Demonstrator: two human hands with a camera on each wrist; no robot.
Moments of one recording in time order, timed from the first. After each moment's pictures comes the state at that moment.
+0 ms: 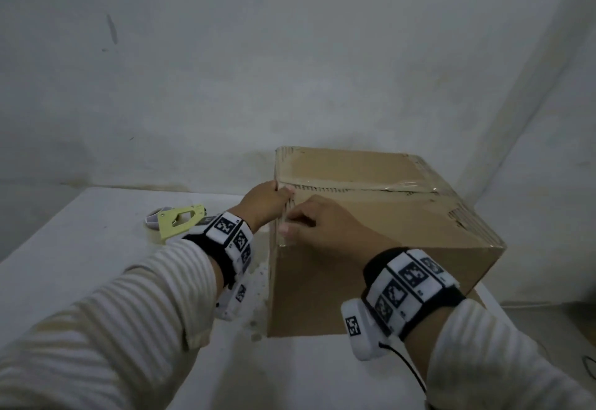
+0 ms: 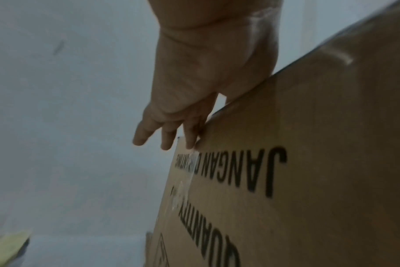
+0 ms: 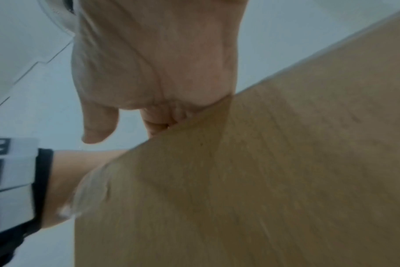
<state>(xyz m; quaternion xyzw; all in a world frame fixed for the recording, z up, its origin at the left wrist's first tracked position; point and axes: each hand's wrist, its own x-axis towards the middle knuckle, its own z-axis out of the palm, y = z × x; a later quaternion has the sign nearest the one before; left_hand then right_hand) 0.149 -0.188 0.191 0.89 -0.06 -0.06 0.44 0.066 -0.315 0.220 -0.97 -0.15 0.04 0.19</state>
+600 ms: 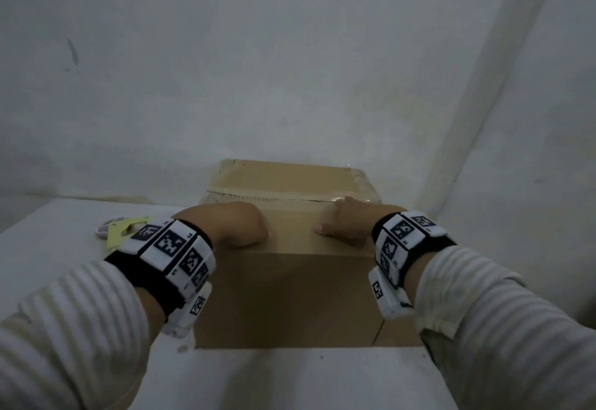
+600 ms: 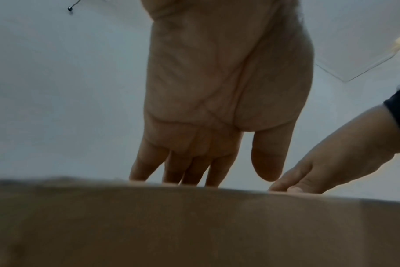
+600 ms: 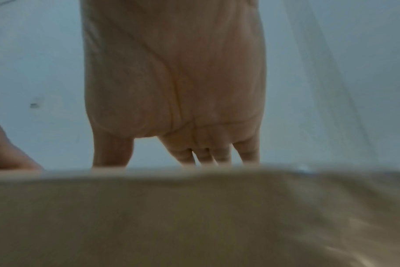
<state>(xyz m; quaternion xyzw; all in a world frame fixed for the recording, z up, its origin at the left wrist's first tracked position) 0.079 -0.290 0.247 0.98 -0.12 -0.17 0.06 0.084 -0.491 0.254 -0.99 -0.04 0.14 -0.02</state>
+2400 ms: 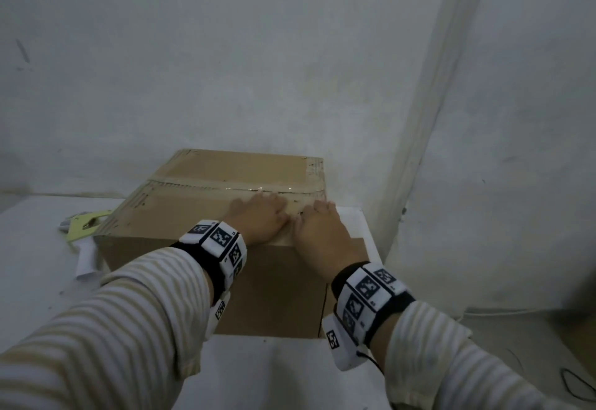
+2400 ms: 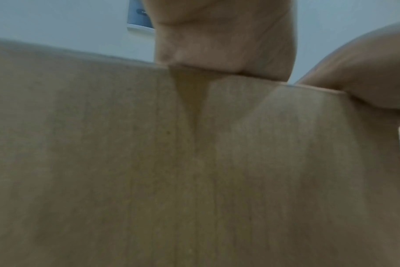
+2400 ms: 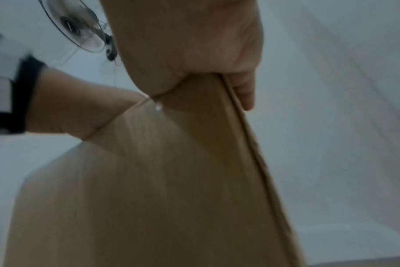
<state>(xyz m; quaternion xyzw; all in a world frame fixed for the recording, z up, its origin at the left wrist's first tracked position) 0.090 -0.447 0.203 0.98 -0.18 -0.02 0.05 0.047 -0.580 0.178 -0.97 -0.07 -0.09 0.21</state>
